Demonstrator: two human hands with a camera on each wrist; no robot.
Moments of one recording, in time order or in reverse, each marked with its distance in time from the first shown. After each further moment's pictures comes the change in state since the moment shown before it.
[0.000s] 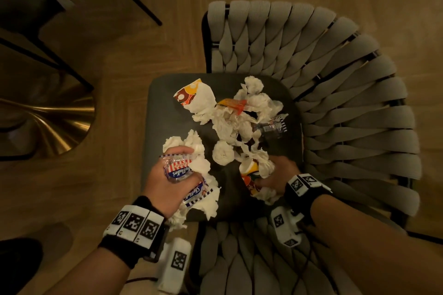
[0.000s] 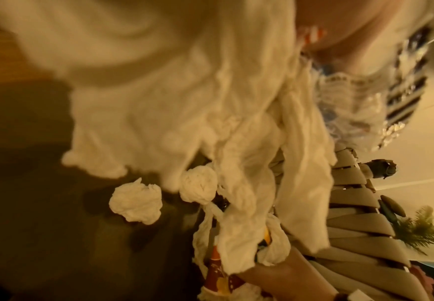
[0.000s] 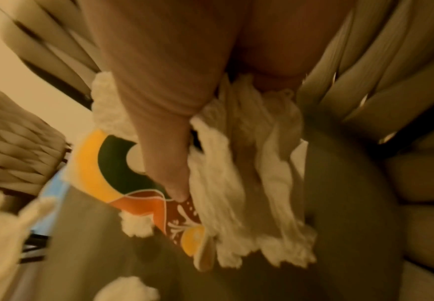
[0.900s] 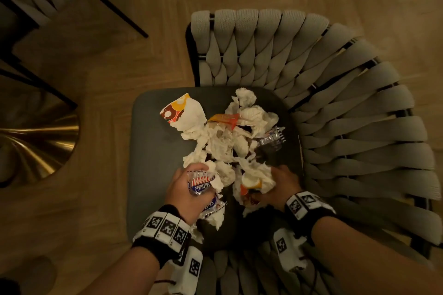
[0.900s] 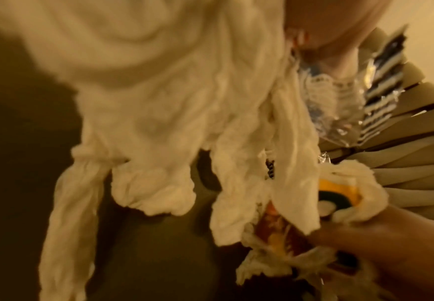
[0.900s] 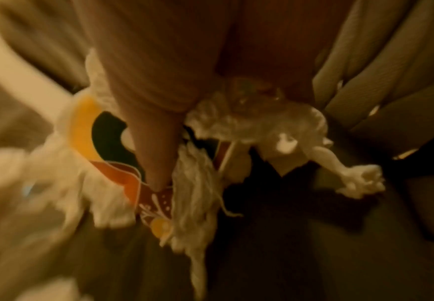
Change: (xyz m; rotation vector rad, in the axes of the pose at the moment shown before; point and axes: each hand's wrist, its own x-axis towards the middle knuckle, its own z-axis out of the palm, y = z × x) left_hand 0.071 -0.048 0.045 0.302 -0.048 -0.004; right_hand 0.034 0.020 0.009 -0.051 0.108 0.037
